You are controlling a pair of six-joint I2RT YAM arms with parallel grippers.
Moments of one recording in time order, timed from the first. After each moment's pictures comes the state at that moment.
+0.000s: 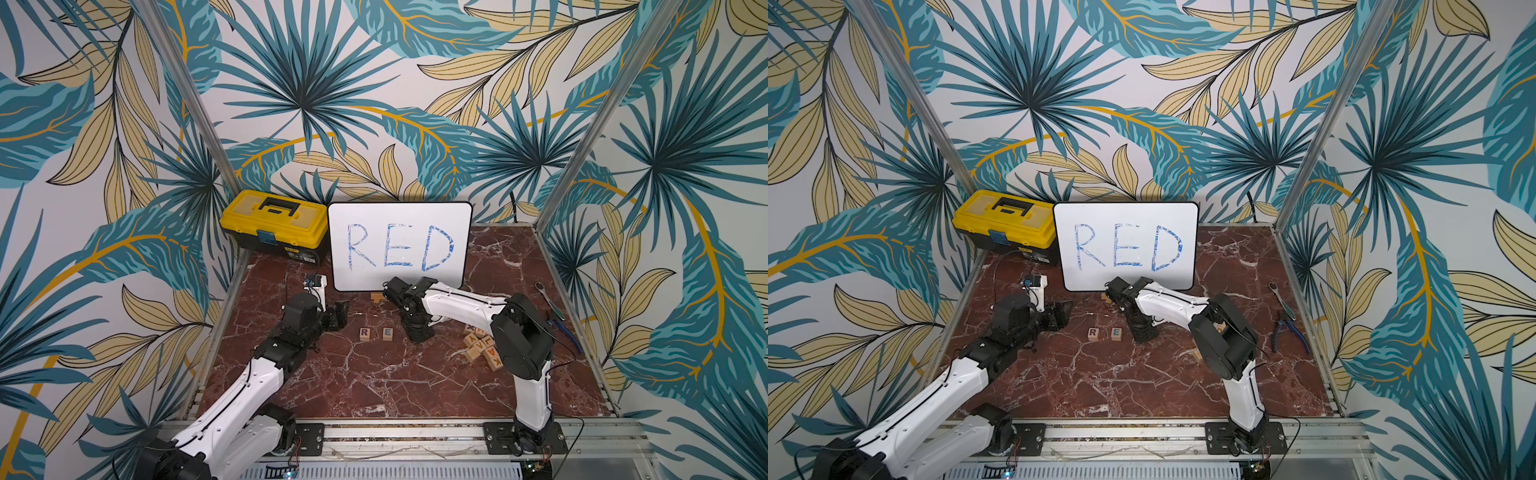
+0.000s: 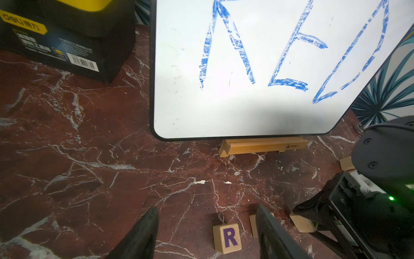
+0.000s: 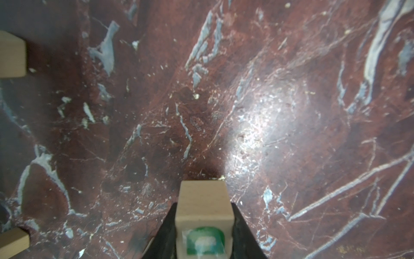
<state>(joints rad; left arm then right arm) -0.34 0.93 0.53 -0.10 0.05 -0.41 0.79 2.00 1.47 -1.01 0.10 1.96</state>
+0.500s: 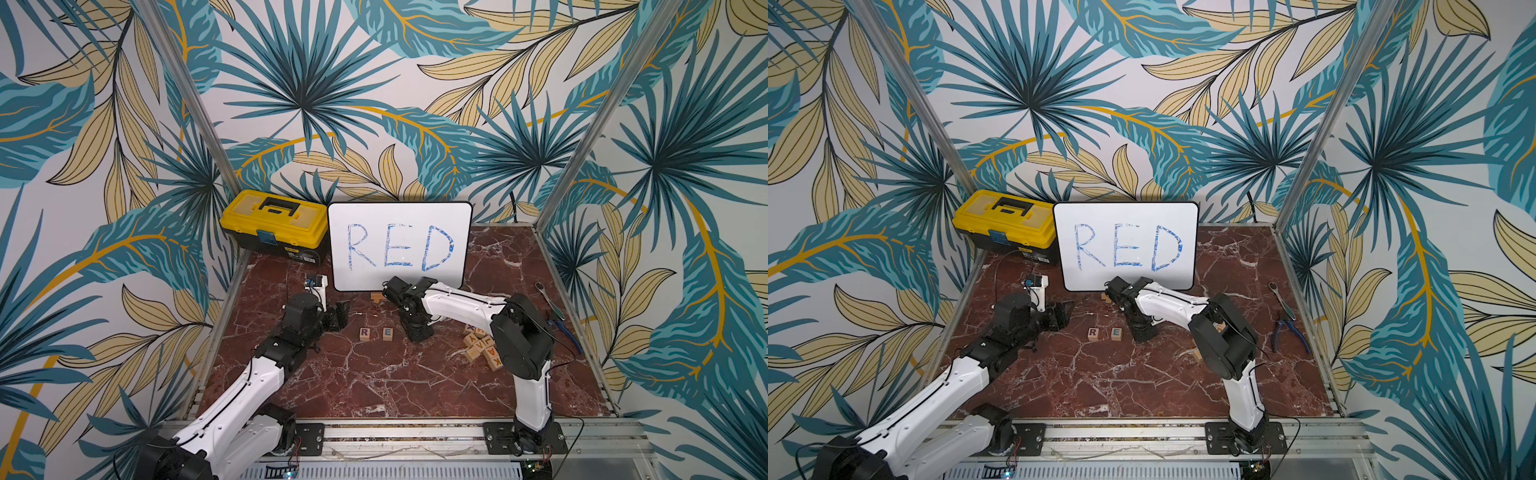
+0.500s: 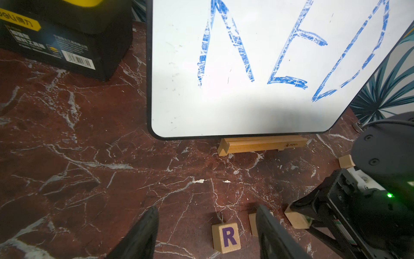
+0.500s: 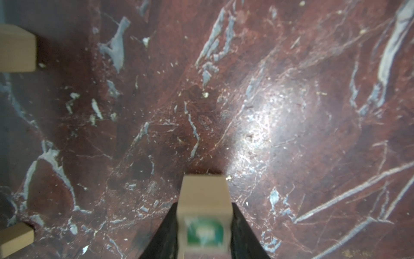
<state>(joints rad) -0.34 0.94 0.53 -0.10 0.05 -0.41 0.79 2.01 1.48 -0.99 0.11 1.94</state>
